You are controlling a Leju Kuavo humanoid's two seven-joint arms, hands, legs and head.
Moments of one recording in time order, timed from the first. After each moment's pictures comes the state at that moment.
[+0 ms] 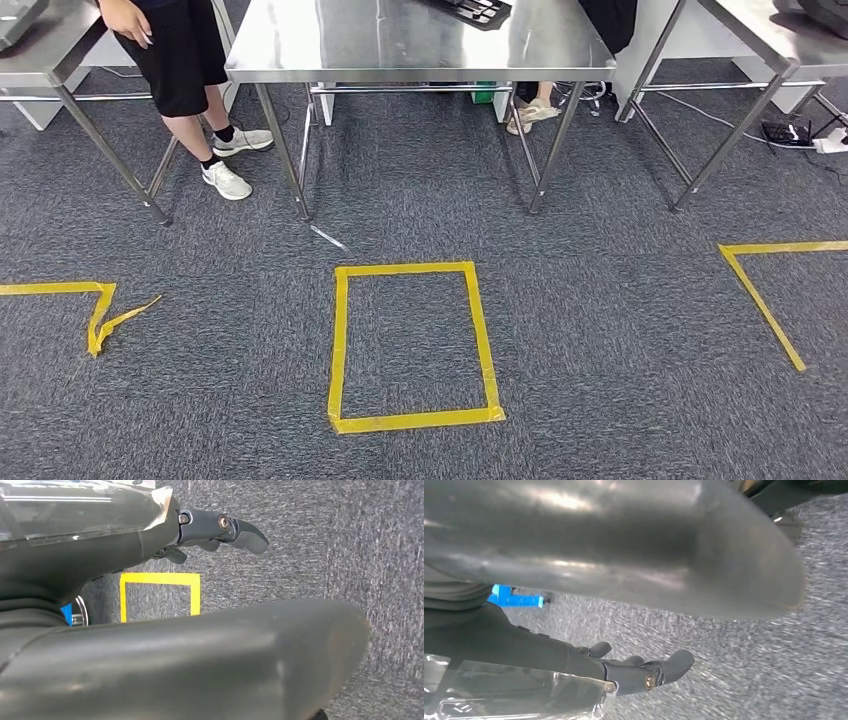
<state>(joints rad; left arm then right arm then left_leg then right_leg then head) -0.10 -0.16 1.16 -0.19 -0.95 0.16 -0.17 -0.10 0.00 0.50 -0.16 -0.01 -0.26 0.15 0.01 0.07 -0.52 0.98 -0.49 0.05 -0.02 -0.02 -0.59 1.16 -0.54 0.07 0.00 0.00</state>
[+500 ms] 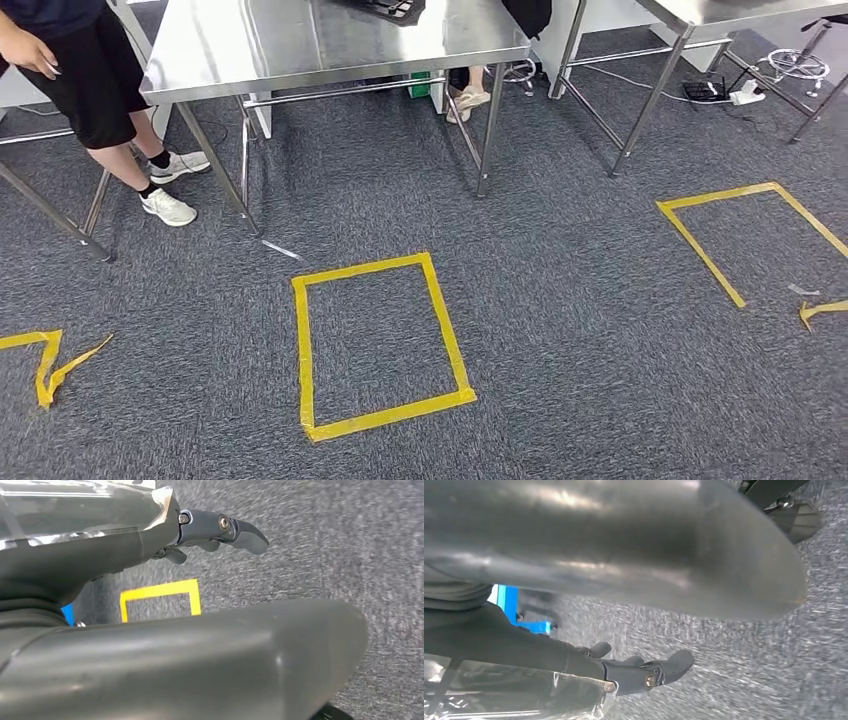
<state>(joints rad) -0.09 -0.16 1.16 -0.19 -0.96 0.16 -0.17 -0.10 0.00 0.50 -0.16 -0.02 -0.27 0.16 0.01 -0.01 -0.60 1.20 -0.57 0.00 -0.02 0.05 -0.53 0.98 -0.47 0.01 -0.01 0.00</state>
